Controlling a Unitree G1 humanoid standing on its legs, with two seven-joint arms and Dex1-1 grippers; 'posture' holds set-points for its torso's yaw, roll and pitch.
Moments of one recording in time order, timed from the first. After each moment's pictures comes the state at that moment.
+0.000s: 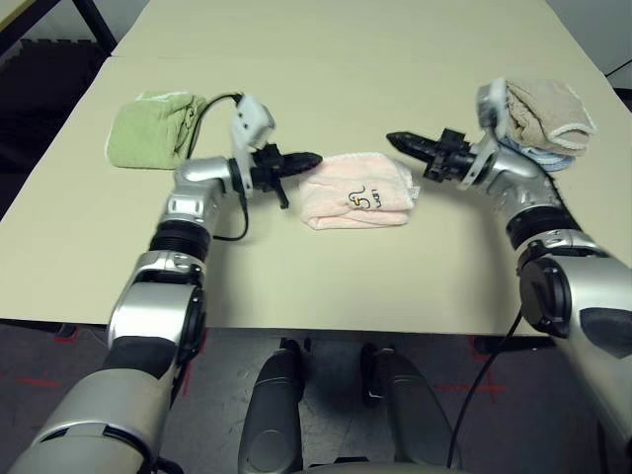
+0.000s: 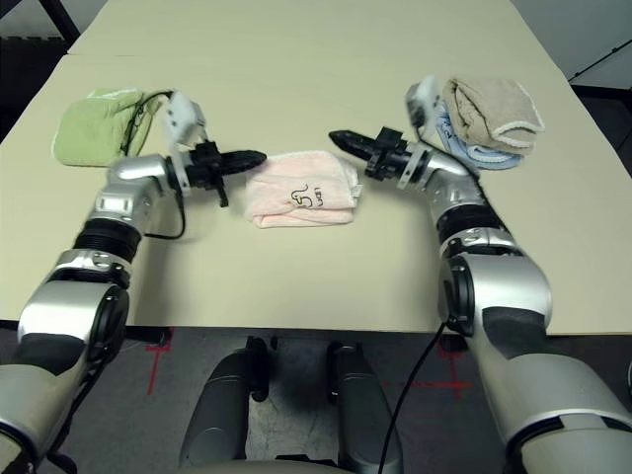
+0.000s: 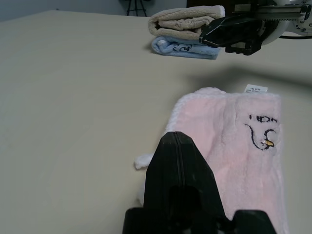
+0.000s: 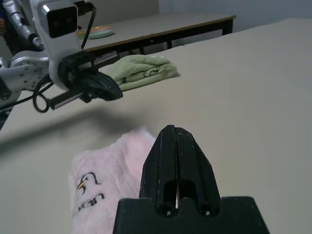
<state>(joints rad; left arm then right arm) -0.95 0.49 0.04 0.67 -0.24 0.04 -1.28 -1.14 -0.44 -0.24 1.21 0.25 -0.22 1.47</state>
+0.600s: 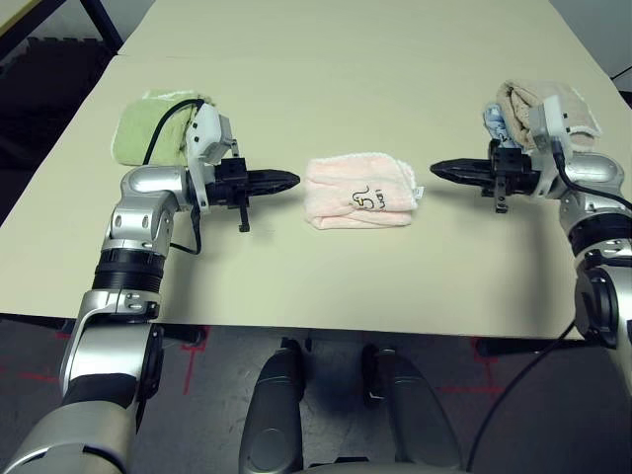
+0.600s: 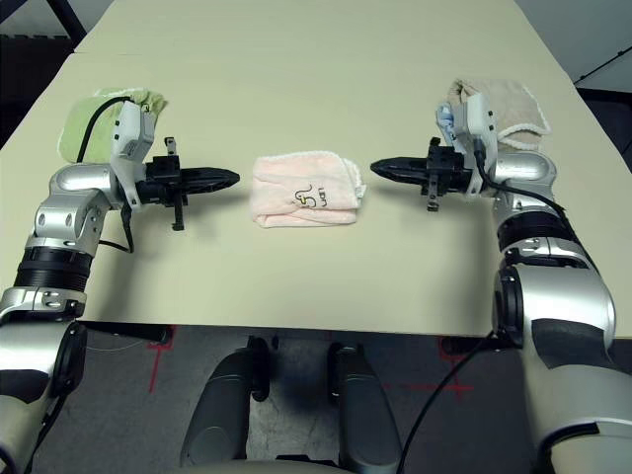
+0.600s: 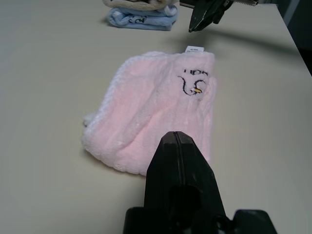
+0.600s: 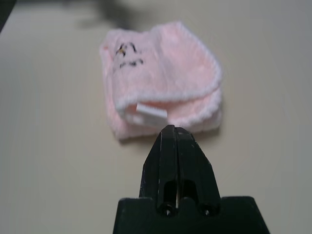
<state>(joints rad) -0.76 0.58 0.01 0.43 -0.28 0.12 -1.39 -1.00 -0.66 -0.01 1.21 0.21 -0.48 1.61</state>
